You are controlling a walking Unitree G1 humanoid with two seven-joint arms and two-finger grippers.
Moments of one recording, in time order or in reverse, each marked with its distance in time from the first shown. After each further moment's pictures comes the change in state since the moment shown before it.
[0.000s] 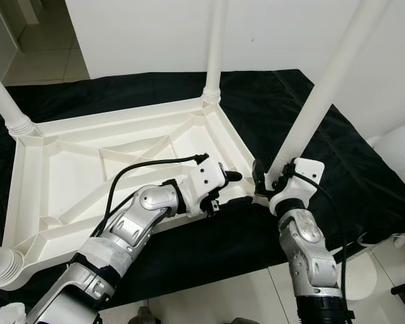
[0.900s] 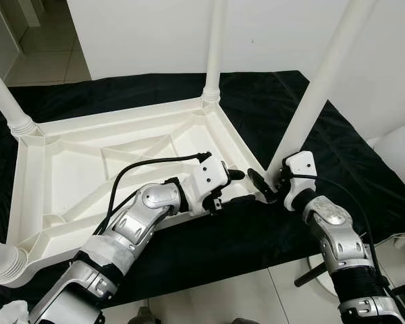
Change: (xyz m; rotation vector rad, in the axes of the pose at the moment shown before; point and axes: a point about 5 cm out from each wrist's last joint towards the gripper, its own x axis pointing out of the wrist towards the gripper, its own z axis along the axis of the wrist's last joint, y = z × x) left arm 0.004 0.001 0.002 0.007 -0.002 -0.003; right arm 0.035 -0.021 -0.009 -0.272 0.080 0.381
